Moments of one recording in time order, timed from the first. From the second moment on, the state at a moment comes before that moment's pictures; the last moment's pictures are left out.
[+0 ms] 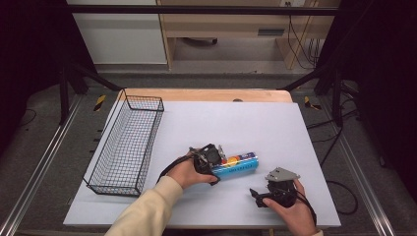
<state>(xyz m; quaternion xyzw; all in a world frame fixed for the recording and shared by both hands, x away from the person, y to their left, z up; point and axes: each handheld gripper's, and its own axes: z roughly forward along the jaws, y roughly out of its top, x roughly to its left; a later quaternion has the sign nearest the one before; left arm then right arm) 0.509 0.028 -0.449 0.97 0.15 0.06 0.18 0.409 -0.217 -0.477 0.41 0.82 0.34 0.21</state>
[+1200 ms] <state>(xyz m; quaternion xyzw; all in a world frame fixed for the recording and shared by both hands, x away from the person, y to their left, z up) 0.494 0.029 -0.422 0.97 0.15 0.10 0.18 0.409 -0.218 -0.477 0.41 0.82 0.34 0.21</state>
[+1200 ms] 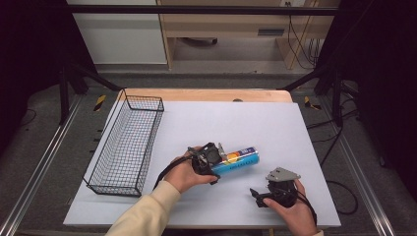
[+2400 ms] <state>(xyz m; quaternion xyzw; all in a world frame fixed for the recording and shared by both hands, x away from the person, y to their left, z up) 0.458 0.058 -0.346 0.94 0.18 0.22 0.19 0.408 -0.218 -0.477 0.41 0.82 0.34 0.21</state>
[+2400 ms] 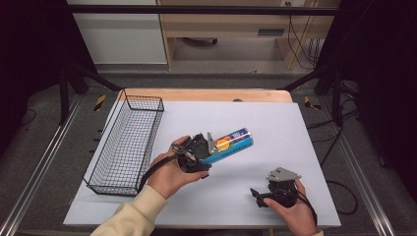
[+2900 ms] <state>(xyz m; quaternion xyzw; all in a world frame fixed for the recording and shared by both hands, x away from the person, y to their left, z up) 0.453 0.088 -0.315 0.93 0.20 0.25 0.20 0.408 -0.219 -0.477 0.41 0.82 0.34 0.22</state>
